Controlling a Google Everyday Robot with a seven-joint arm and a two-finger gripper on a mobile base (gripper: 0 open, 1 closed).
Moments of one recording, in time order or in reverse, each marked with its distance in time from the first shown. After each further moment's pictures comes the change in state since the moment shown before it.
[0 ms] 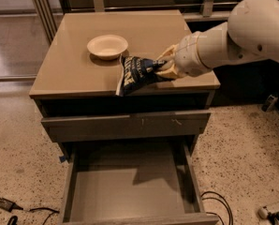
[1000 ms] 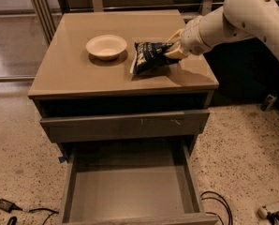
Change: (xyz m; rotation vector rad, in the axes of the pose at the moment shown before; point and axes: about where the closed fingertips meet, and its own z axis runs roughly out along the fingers) arm 0.057 -0.094 0.039 0.016 0.030 0.046
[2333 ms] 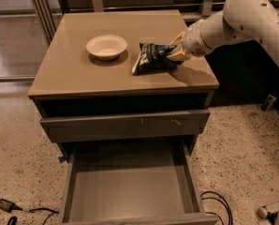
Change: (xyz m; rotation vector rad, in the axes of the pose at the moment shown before) arm 0.024 -0.008 0.009 -0.006 0.020 0.026
